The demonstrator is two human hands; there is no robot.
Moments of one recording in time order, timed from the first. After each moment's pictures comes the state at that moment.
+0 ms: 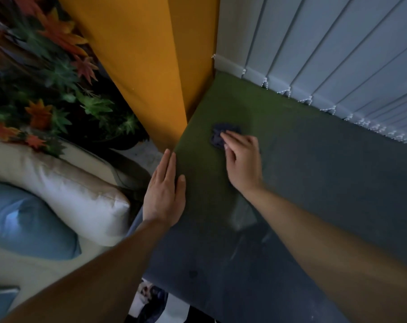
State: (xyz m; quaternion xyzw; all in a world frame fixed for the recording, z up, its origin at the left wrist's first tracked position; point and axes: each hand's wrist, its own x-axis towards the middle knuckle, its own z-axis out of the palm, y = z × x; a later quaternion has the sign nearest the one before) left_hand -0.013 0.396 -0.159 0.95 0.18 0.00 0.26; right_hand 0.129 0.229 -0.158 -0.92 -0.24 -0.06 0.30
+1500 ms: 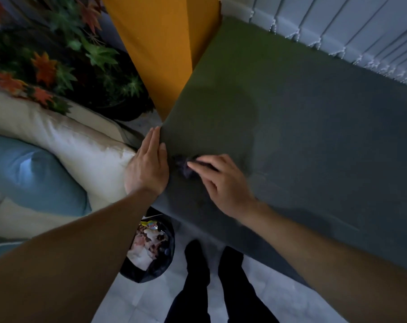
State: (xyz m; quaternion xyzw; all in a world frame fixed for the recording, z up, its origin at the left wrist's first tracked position) left_hand -0.104 0.401 -0.154 0.94 0.28 0.00 0.21; right_hand -0.056 0.205 -0.157 -0.85 -0.41 -0.01 0.33
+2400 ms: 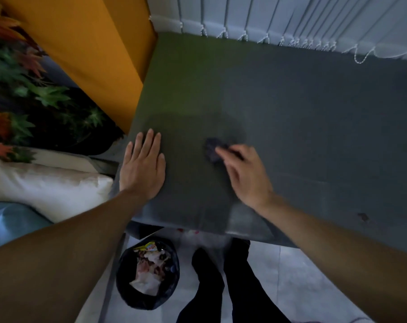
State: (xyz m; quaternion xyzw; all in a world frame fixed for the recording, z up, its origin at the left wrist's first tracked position) left_hand -0.072 0.384 -0.158 1.00 0.02 -0.06 0.08; right_hand -0.063 0.115 -0.160 -0.93 -0.20 -0.09 0.30
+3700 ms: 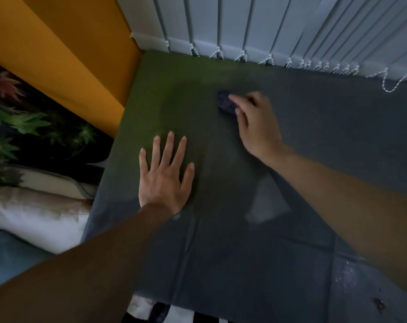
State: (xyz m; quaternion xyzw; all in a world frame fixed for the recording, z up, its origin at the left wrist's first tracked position) left_hand 0.031 0.294 -0.163 0.99 0.04 -0.08 0.05; right_hand 0.166 0.084 -0.155 -0.94 -0.16 -0.09 0.29
